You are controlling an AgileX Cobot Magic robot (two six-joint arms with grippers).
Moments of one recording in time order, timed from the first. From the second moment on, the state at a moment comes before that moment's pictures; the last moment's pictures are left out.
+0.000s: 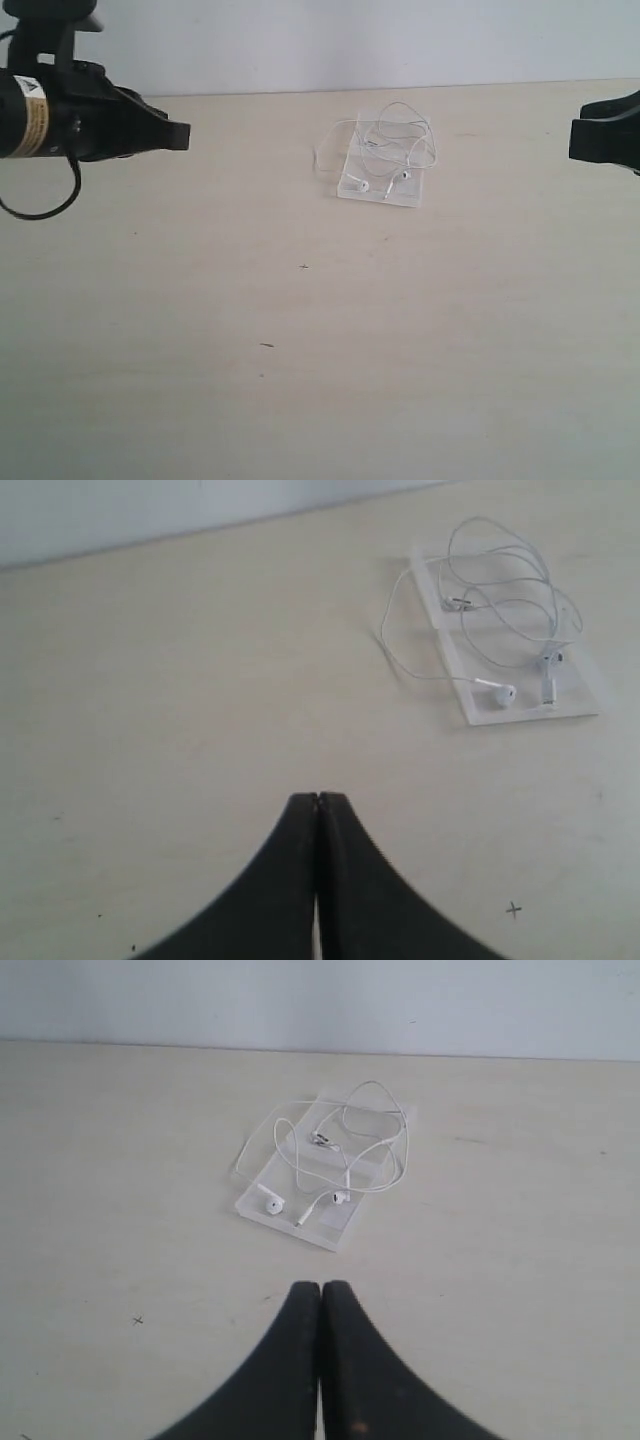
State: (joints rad) left arm -0.28 1.48 -0.81 1.75 -0.03 -1.81; right arm 0.34 0.89 -0.58 0.01 0.29 0.16
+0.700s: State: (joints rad) left arm -0.63 0.72 -0.42 1.47 0.20 -1.64; right arm 0.34 0.89 -0.58 0.01 0.29 0.16
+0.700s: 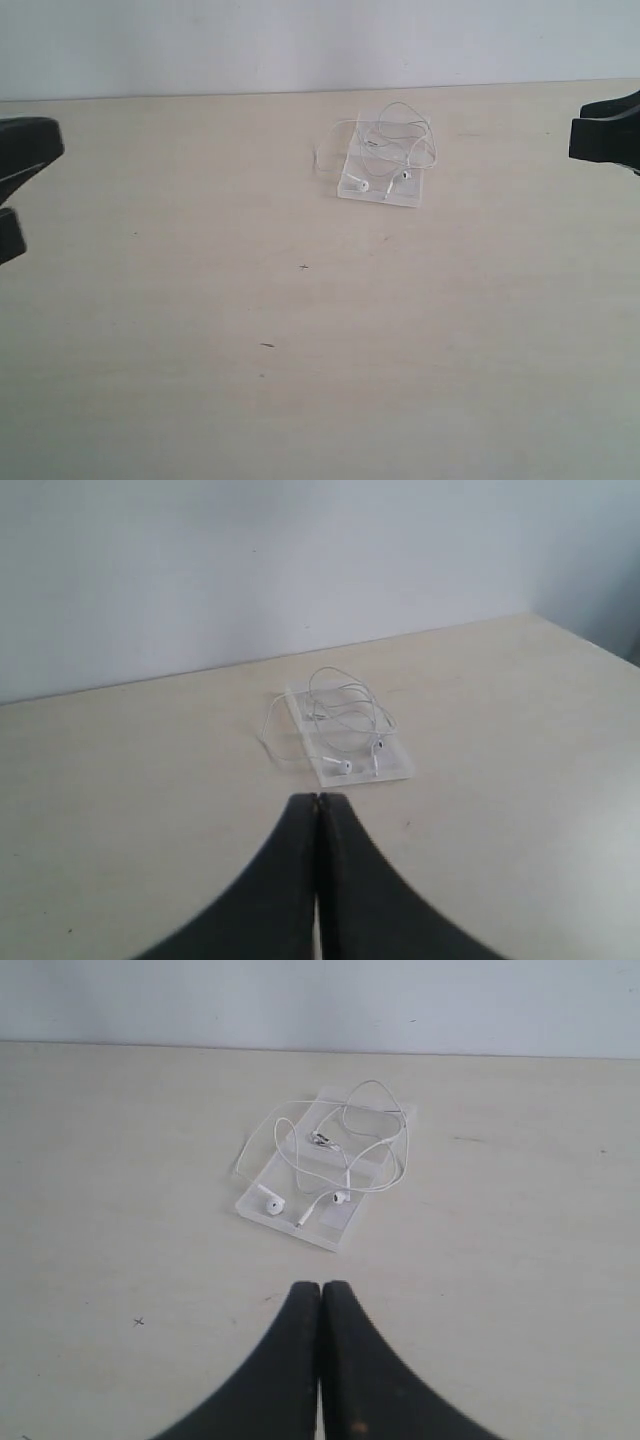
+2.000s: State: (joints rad) left arm -0.53 0.26 0.00 -0.01 -0.07 0.03; right arm 0.34 0.89 -0.58 0.01 0.29 0.16
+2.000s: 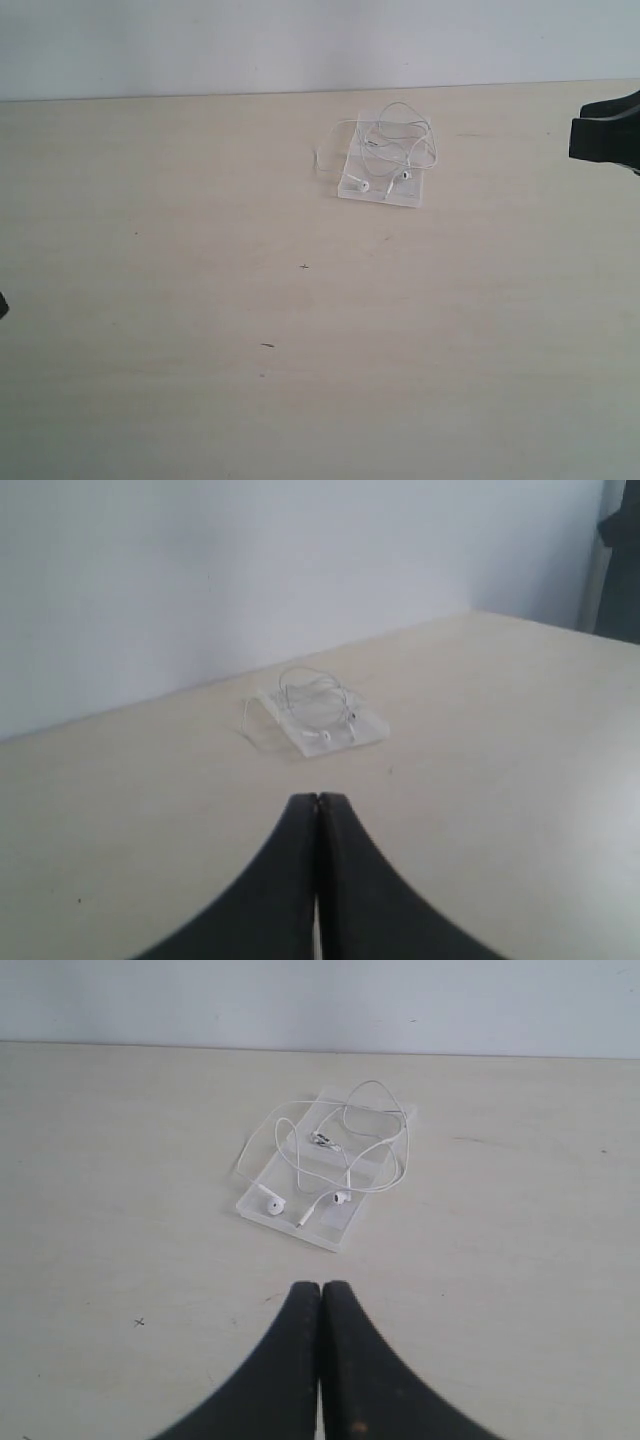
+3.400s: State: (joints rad) left arm 0.01 0.09 0.00 -0.02 0.26 -0.18; right arm 0.34 0.89 -0.58 0.01 0.29 0.16
